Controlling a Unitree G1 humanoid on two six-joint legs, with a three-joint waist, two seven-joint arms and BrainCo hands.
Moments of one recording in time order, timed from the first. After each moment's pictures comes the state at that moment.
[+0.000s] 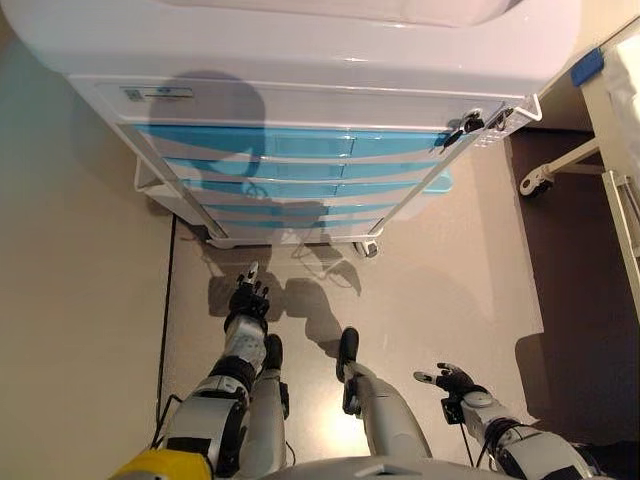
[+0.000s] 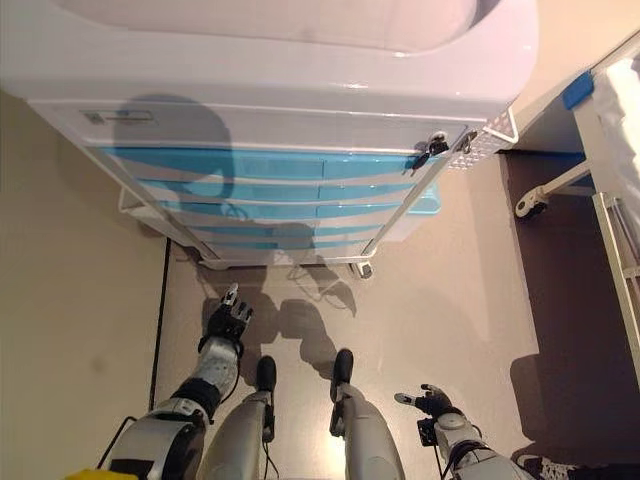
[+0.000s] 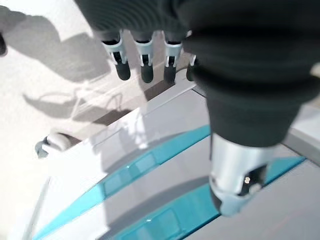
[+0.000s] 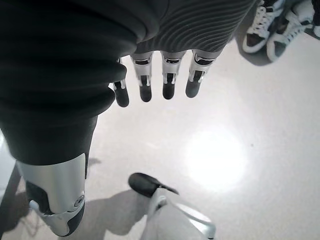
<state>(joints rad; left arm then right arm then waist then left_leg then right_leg) -0.49 0.05 0.03 1.02 -1.14 -0.23 0.11 -0.26 -0.25 0.20 1.32 0.18 -0.04 -0.09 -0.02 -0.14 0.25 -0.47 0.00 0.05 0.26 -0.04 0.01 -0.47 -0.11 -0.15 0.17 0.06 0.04</state>
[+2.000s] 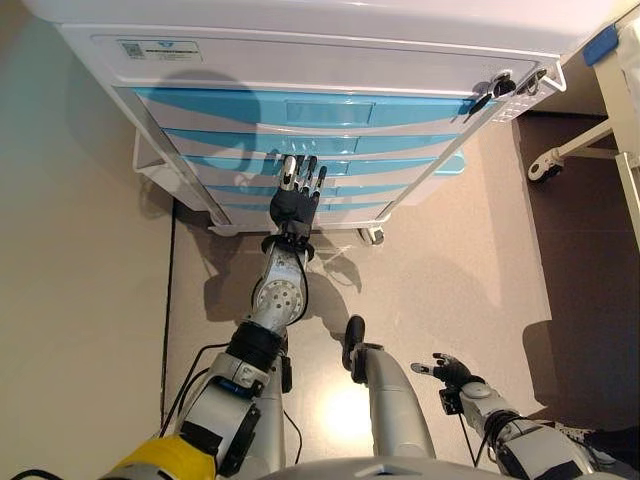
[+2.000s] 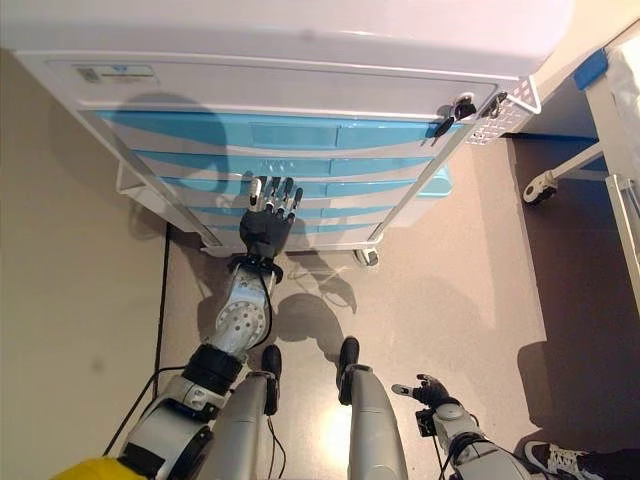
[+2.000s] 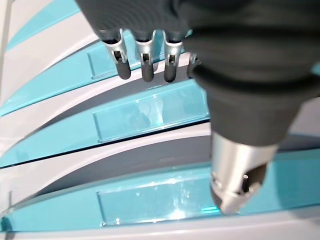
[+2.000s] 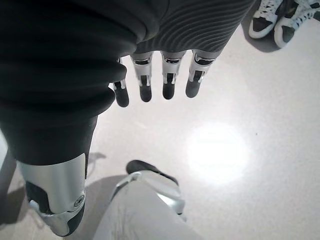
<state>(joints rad) -0.55 0.04 -0.29 0.32 -1.35 -0.31 0.12 -0.28 -0.26 0.24 1.30 0.17 -0.04 -0.05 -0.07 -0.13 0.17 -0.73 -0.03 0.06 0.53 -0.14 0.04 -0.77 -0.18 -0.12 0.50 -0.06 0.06</state>
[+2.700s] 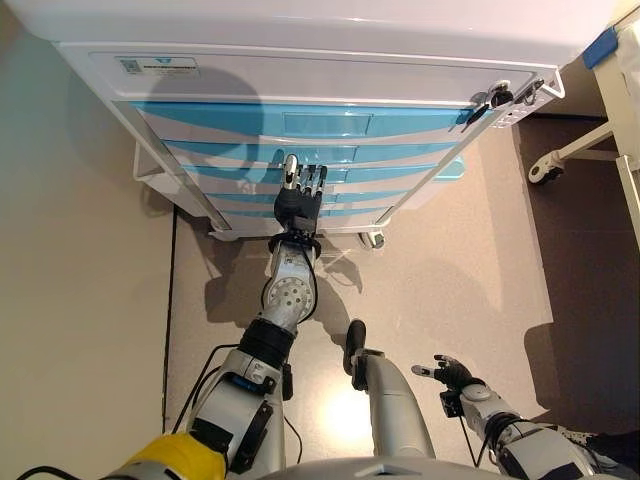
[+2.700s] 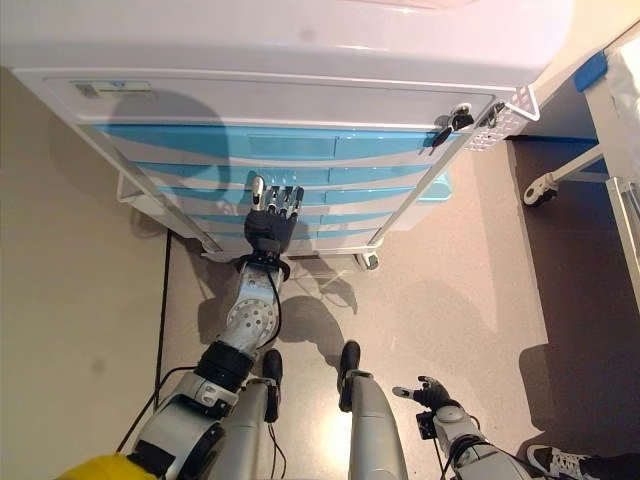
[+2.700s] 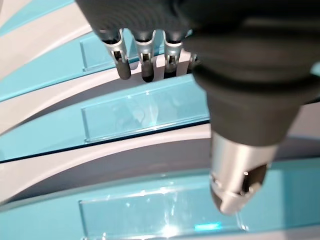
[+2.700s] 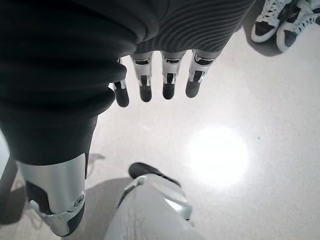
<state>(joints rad) -0.57 -0.02 -0.27 0.38 -1.35 -0.35 0.15 -0.27 -0.26 0.24 1.30 0.17 -0.04 -0.08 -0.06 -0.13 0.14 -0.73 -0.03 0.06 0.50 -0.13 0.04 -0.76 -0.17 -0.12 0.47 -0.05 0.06</state>
